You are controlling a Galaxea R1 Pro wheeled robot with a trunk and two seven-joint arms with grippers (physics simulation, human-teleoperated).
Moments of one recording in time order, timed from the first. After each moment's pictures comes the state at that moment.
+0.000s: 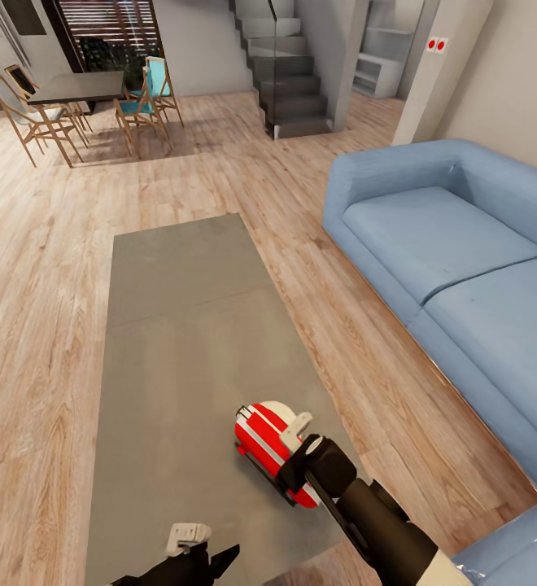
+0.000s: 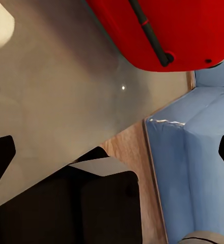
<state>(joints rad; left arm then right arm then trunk) 0.00 -0.02 0.01 -1.21 0.22 0.46 -0.58 -0.50 0.02 0.61 -1.29 0.24 1.05 0.24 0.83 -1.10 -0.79</state>
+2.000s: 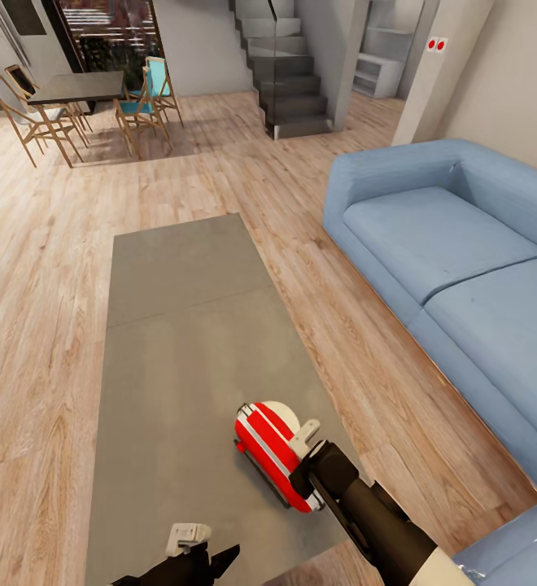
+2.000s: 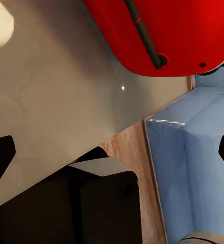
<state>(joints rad) 0.00 -0.02 0.01 -1.21 0.22 0.46 -0.58 -0.50 0.02 0.58 -1.20 0.28 1.05 0.24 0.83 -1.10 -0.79</state>
